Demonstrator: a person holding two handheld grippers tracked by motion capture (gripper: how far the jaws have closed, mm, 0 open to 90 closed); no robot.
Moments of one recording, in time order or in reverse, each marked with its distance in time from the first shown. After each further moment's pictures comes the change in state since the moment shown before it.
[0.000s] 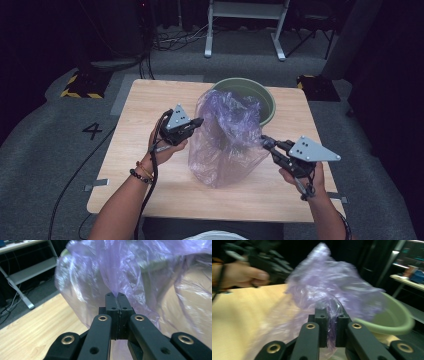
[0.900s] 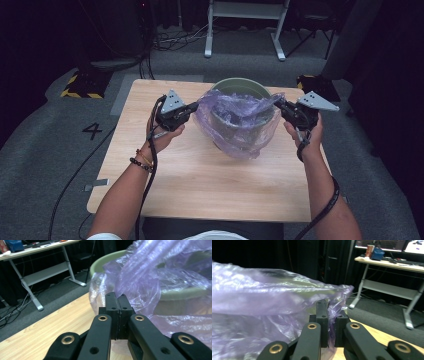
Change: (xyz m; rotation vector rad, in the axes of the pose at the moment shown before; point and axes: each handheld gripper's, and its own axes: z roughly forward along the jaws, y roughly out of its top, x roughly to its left) left arm 0.032 0.016 0.004 -0.047 0.068 -0.051; right arm -0.108 -0.009 0.062 0.038 -0.225 0.221
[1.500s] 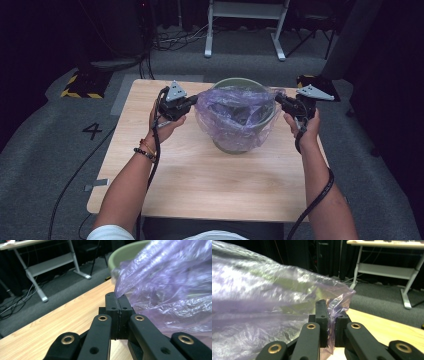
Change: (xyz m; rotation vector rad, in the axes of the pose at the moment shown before) left arm 0.024 0.001 0.032 0.080 0.047 -0.027; right arm -0.035 -0.015 0.036 0.093 -0.044 0.110
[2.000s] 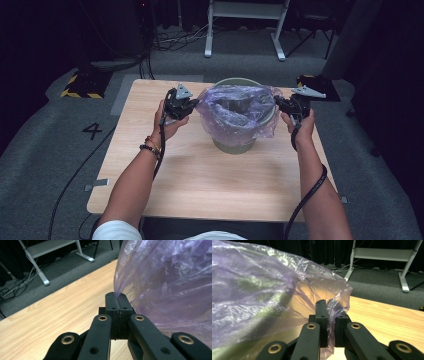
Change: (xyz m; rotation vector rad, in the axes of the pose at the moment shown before) left arm 0.009 -0.017 0.036 0.123 0.022 -0.019; right arm -0.019 -0.020 0.033 0.088 -0.034 0.056
